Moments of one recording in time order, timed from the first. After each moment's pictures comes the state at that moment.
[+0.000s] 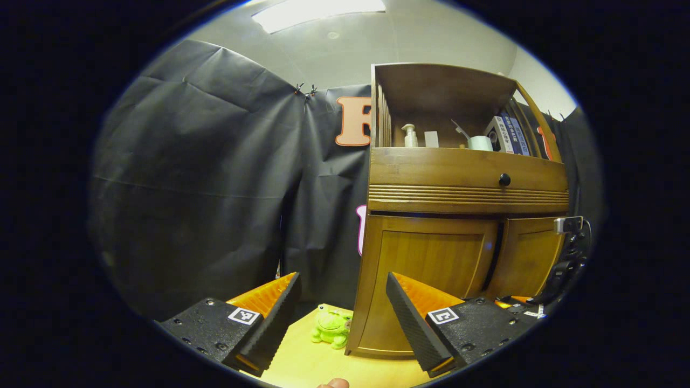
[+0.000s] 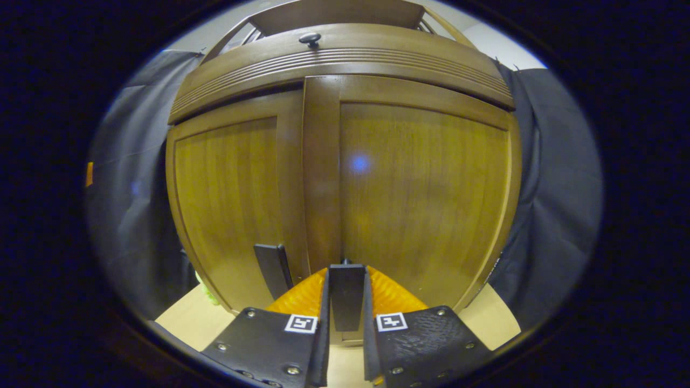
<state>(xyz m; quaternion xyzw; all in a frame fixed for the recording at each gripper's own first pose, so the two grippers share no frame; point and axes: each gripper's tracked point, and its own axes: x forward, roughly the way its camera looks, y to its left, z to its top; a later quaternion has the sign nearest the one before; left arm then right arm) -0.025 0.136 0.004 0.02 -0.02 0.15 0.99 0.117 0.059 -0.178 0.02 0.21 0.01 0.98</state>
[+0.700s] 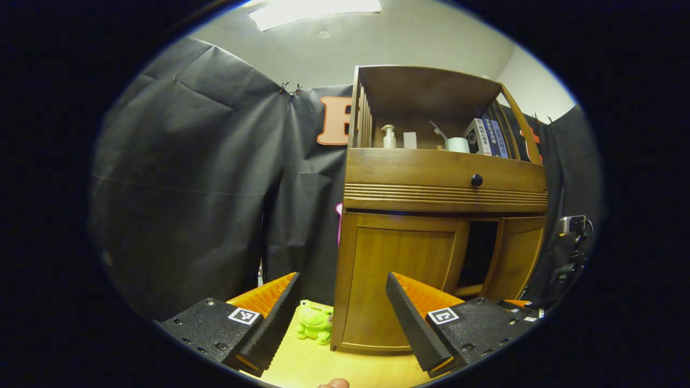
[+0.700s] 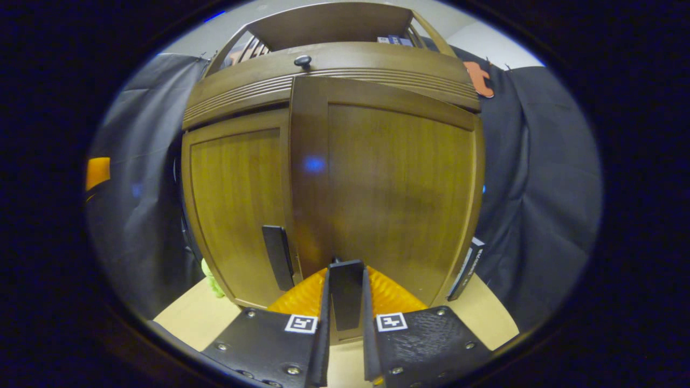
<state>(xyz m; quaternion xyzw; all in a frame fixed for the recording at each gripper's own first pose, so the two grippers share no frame) -0.036 0.101 0.001 0.01 -0.01 0.10 1.00 0.115 0.056 -0.172 0.02 0.21 0.00 0.98</state>
